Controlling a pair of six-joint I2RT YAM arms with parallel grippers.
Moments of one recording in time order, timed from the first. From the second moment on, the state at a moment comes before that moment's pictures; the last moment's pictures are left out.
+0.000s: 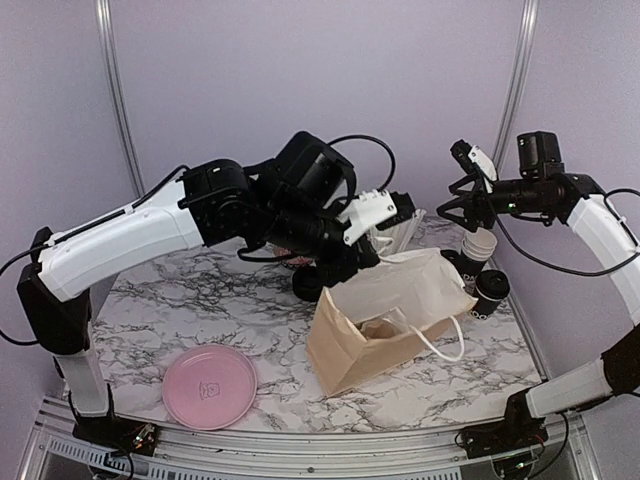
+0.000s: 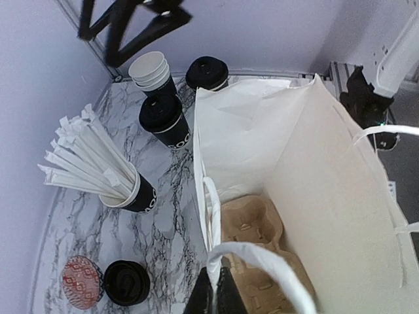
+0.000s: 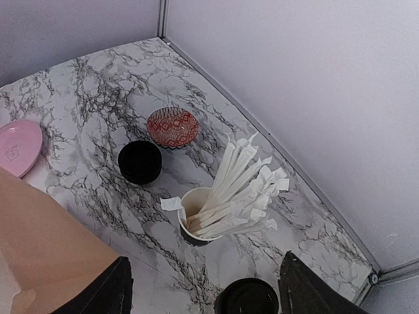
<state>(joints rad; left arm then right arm) -1.24 1.87 2.04 -0.83 -0.07 0.28 0.15 1.29 1.42 -0.74 -0.62 -0.58</state>
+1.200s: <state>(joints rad) -0.90 1.68 1.76 -0.68 0.15 0.05 0.72 1.47 1.61 -1.01 -0.70 -0.88</state>
